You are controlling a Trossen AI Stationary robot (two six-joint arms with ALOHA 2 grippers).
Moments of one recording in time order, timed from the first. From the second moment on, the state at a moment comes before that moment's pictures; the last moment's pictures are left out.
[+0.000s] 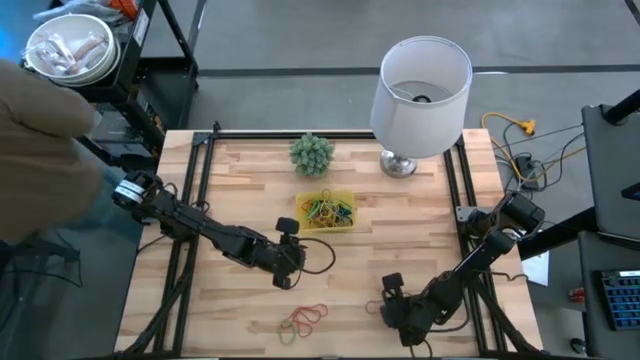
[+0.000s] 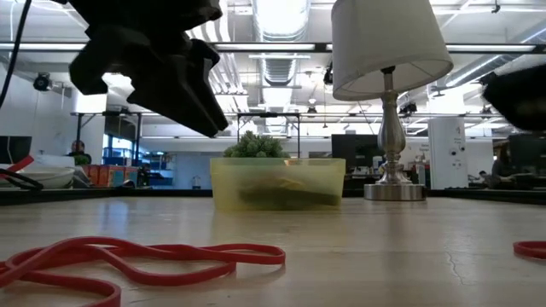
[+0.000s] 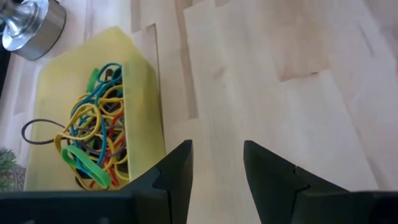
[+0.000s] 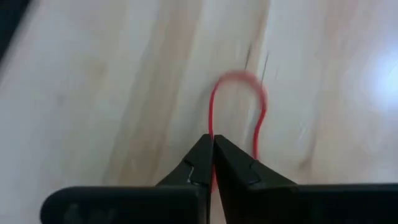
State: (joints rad) left arm -0.40 1.57 0.95 -0.26 -0.45 0.00; right arm 0.83 1.80 0.94 -0.28 0.35 0.51
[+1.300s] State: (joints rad) left arm -0.60 1.54 0.93 -0.36 -0.45 -0.15; right arm 0.23 1.79 1.45 -0.60 0.73 -0.38
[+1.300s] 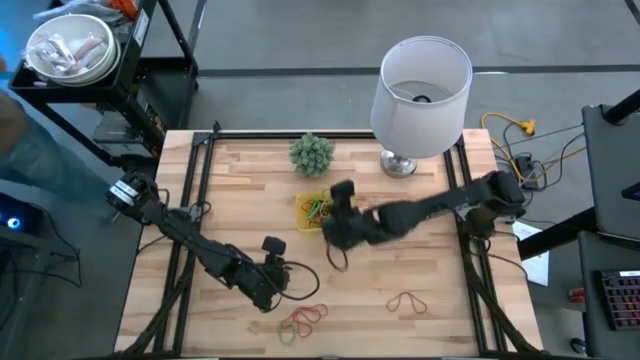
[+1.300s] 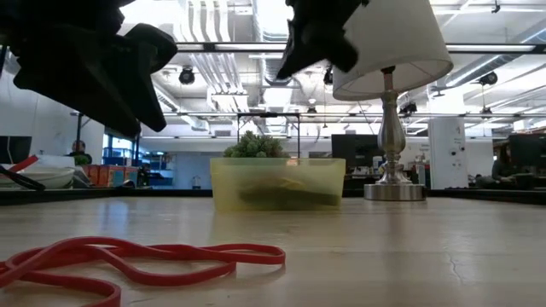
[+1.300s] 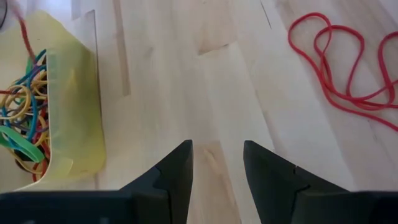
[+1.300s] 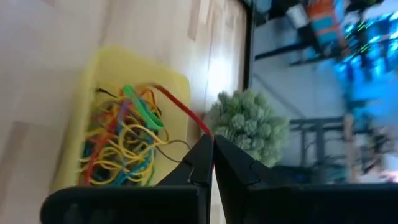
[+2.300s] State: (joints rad) left arm -0.60 1.54 0.89 -0.33 -0.45 -0.15; right arm -0.07 1.79 1.36 -0.61 0.20 -0.10
